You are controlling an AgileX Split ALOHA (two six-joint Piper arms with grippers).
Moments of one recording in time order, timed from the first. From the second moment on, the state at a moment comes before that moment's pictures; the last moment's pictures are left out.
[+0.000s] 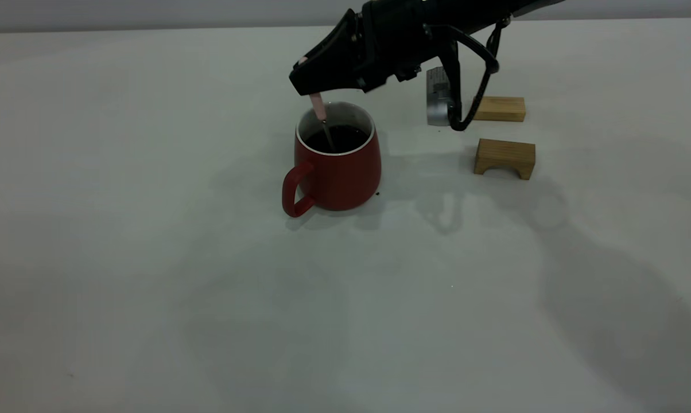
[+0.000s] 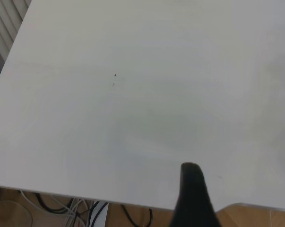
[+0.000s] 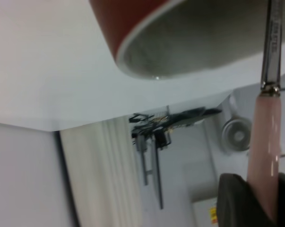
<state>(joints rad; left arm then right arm) 0.01 -0.02 -0.49 0.11 1.14 -0.13 0.34 2.46 -1.56 1.52 0.90 0.96</state>
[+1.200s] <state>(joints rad) 0.01 -0.02 -0.49 0.11 1.14 -0.13 0.33 2.13 -1.56 0.92 0.95 0.59</state>
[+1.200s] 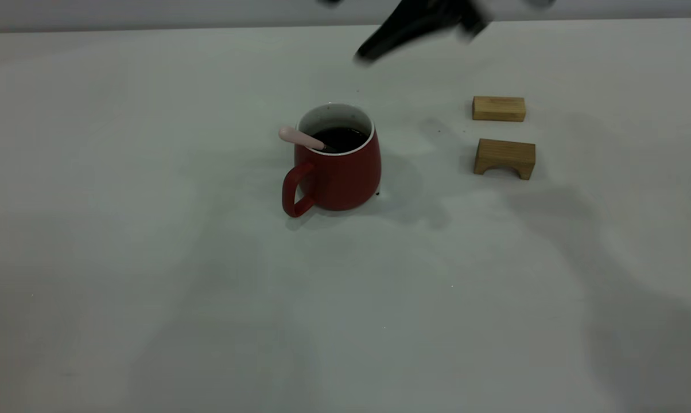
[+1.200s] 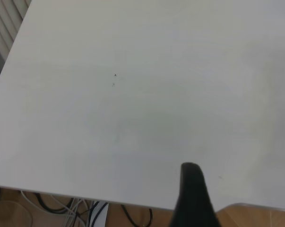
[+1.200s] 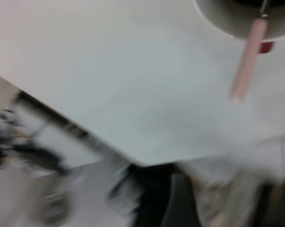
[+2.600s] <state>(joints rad) 0.01 -0.02 -0.49 0.11 1.14 -0.13 0.16 0.33 -0.75 0.19 1.24 -0.26</state>
